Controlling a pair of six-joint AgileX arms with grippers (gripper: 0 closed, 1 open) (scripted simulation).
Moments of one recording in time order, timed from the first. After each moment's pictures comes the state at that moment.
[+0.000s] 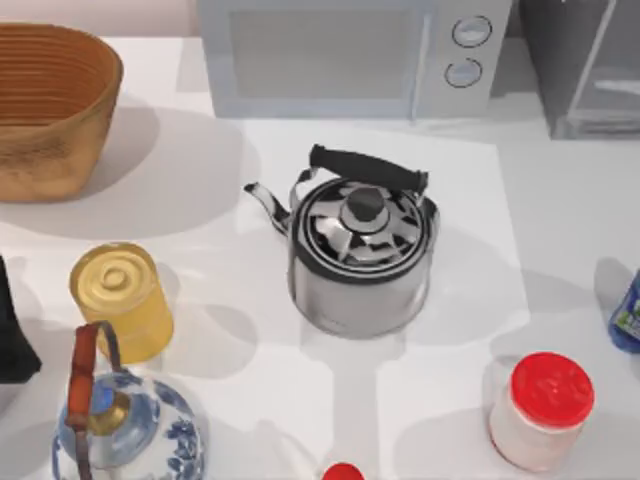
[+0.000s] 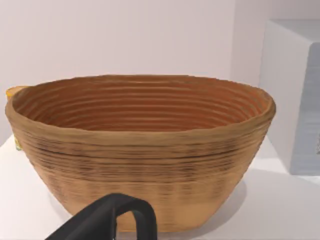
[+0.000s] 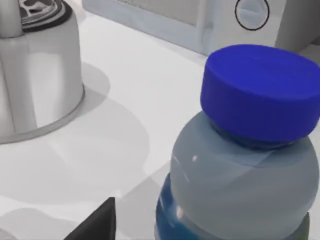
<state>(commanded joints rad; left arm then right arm) 0.00 0.00 0.00 0.00 0.00 0.00 -0.52 1.52 0.18 0.90 -1.12 -0.48</state>
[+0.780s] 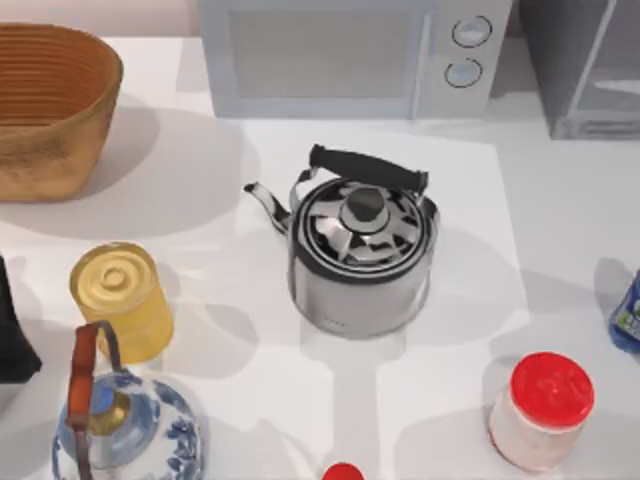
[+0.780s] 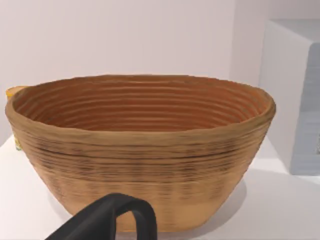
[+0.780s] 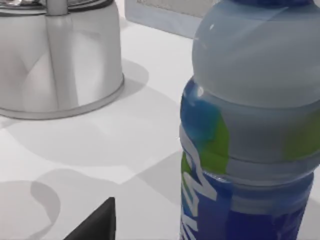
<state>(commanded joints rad) 0.00 0.00 0.00 0.00 0.00 0.00 -0.65 1.90 0.21 1.09 -1.38 -0.60</state>
